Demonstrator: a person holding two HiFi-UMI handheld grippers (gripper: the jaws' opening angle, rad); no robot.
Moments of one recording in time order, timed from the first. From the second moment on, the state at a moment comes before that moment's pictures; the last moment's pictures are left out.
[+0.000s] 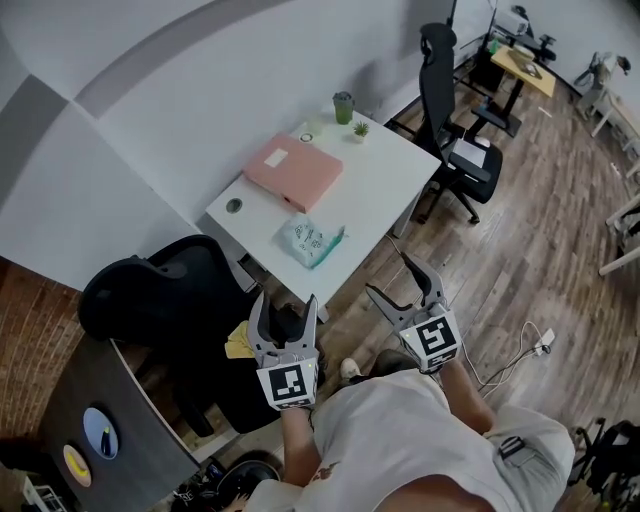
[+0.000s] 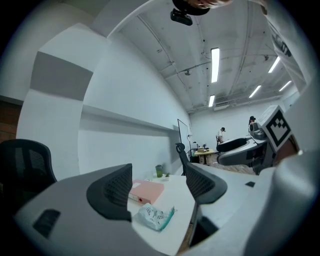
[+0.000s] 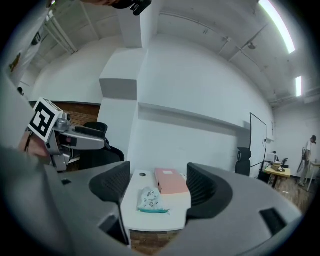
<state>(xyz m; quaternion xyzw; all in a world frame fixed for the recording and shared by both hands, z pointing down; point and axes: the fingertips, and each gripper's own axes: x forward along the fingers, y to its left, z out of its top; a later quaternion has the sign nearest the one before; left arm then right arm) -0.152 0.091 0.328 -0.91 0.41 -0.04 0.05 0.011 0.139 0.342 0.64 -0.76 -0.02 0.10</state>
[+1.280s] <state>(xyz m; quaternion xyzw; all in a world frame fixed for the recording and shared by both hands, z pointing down) -0.077 -0.086 0.376 -0.84 0.53 -0.08 0.00 0.096 -0.082 0.384 0.52 -0.84 0.01 0.13</state>
